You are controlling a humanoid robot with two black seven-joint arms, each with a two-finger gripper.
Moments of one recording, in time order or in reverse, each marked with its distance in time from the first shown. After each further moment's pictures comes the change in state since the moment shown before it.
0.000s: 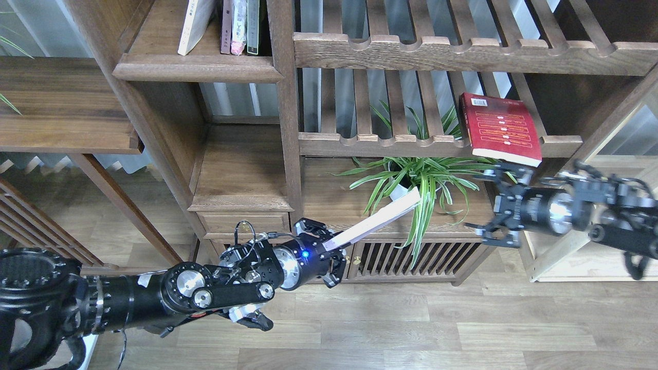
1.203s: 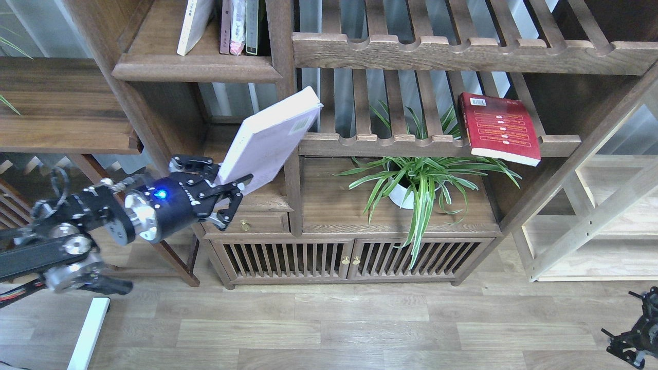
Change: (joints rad) left arm 0.017 0.842 -0.335 -0.644 -0.005 -0.142 -0.001; right arm -0.725 0.132 0.087 -0.599 0.384 -0.184 0.000
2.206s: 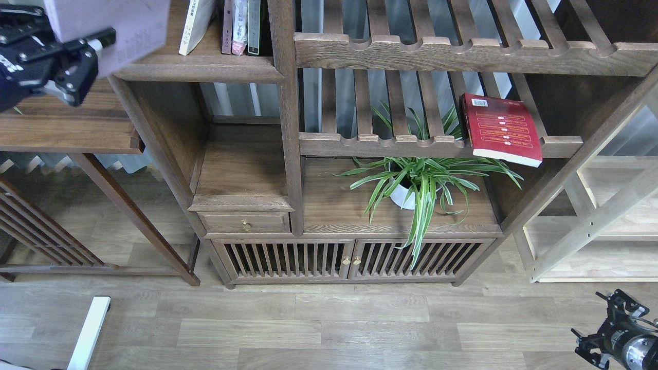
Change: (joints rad) left arm 0.005 0.397 -0.460 -0.008 -0.187 -0.212 0.024; right arm -0.024 0.100 -0.014 0.002 -0.003 -0.153 0.000
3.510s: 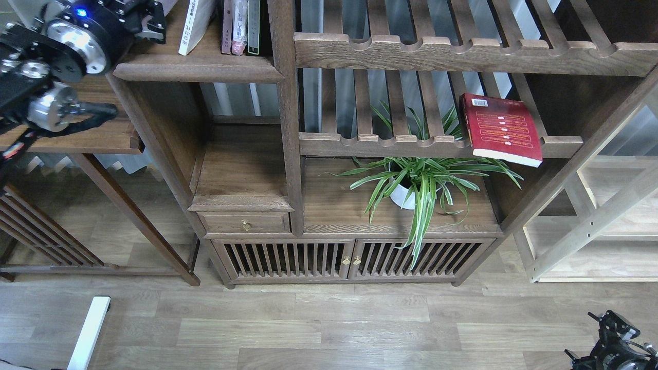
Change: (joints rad) left arm -0.207 -0.695 0.094 0.648 0.183 0.290 0.076; right arm -0.080 0.042 0.005 0.008 -0.010 -0.079 0.000
